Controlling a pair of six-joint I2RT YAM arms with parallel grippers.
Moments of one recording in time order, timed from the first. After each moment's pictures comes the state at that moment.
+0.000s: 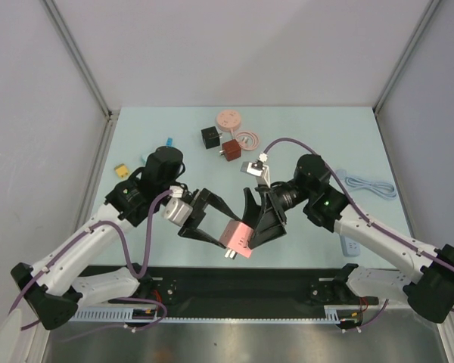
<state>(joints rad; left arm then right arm) -0.73 1.06 1.14 -0.58 1.44 0.85 0.78 1.14 0.92 0.26 -1.33 0.91</state>
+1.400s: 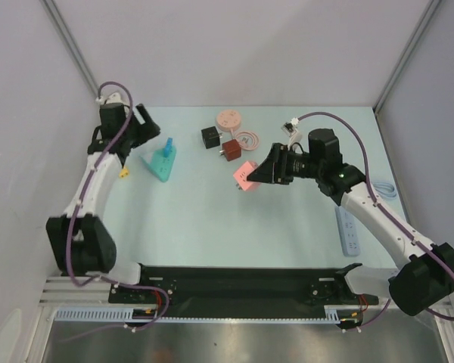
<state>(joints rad) -0.04 1.39 1.26 -0.32 0.10 -0.36 0.45 1.23 1.07 -0.24 -0.73 0.65</state>
